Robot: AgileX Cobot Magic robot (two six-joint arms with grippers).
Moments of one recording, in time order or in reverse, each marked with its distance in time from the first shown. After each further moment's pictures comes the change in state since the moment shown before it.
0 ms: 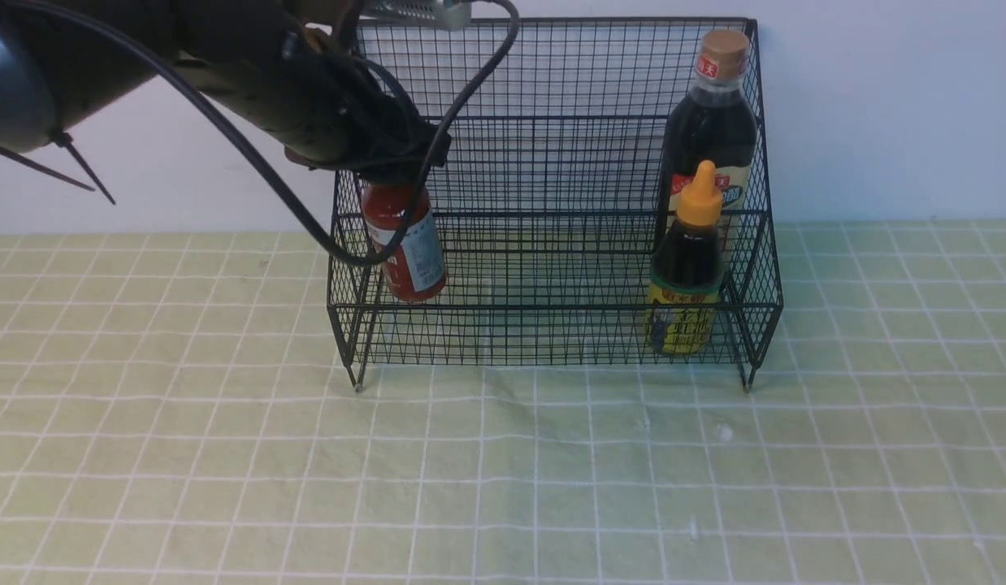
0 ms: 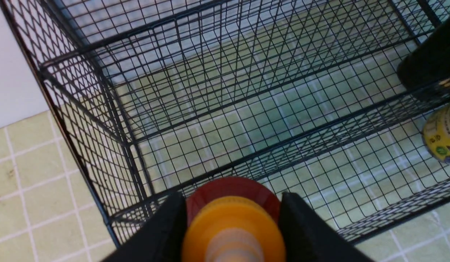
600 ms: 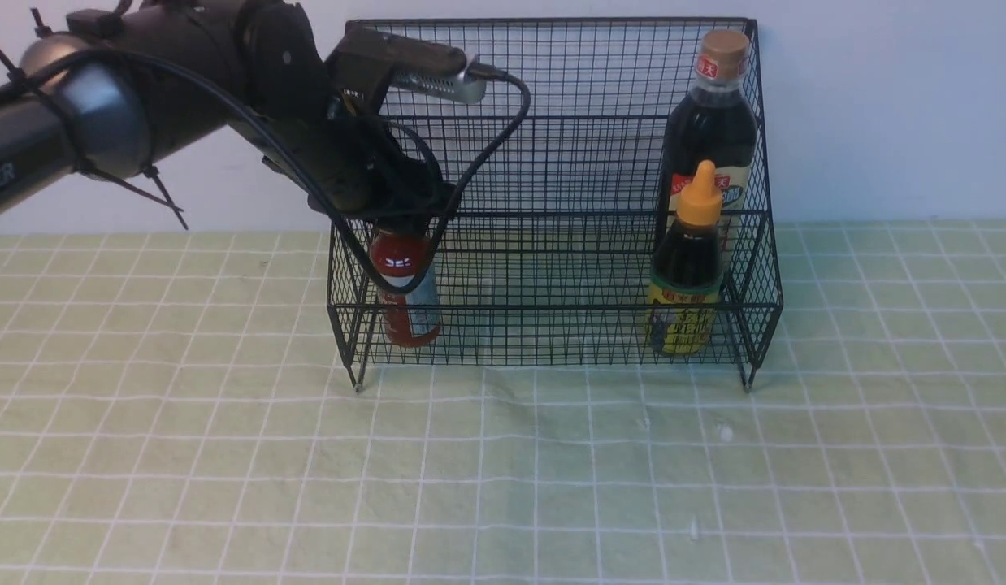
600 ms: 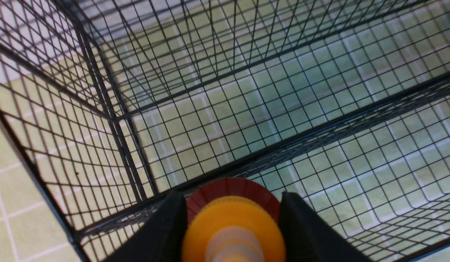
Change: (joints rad) right arm 0.000 0.000 0.000 0.000 0.000 -0.001; left arm 0.000 0.120 0.000 0.023 -0.009 0.000
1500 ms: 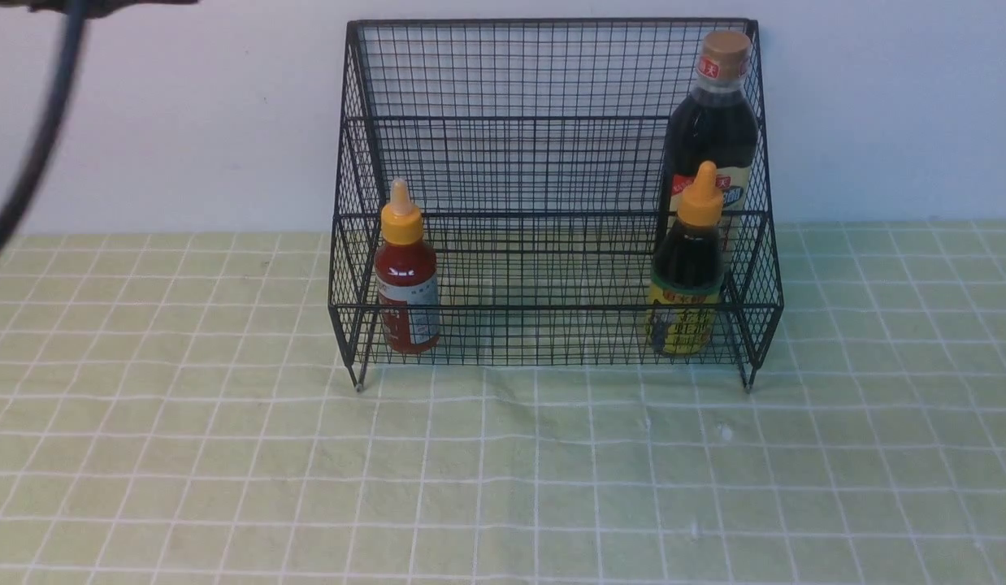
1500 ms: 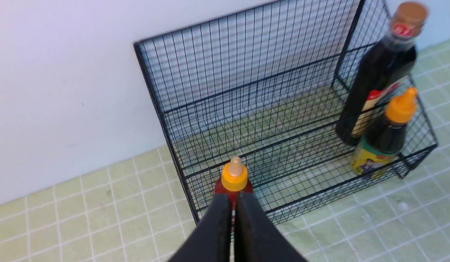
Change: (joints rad) right arm 0.000 0.000 0.000 0.000 0.000 -0.001; left arm -0.002 -0.729 0.073 0.046 0.224 -0.045
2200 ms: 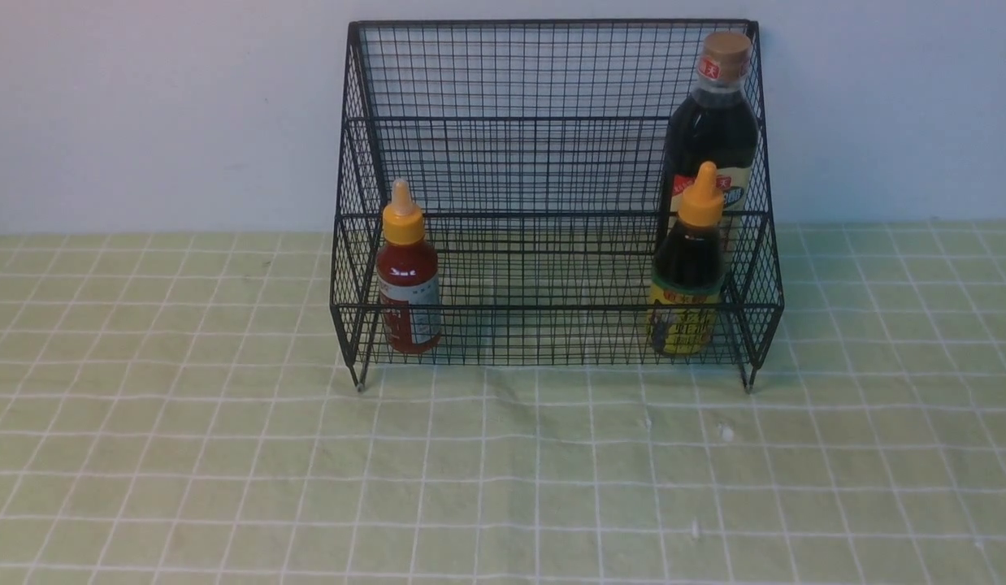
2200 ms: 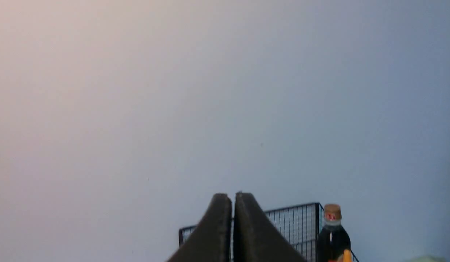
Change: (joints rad) right arm 0.000 0.000 0.000 0.000 0.000 0.000; left arm 0.000 -0.950 0.527 0.001 -0.382 -0.005
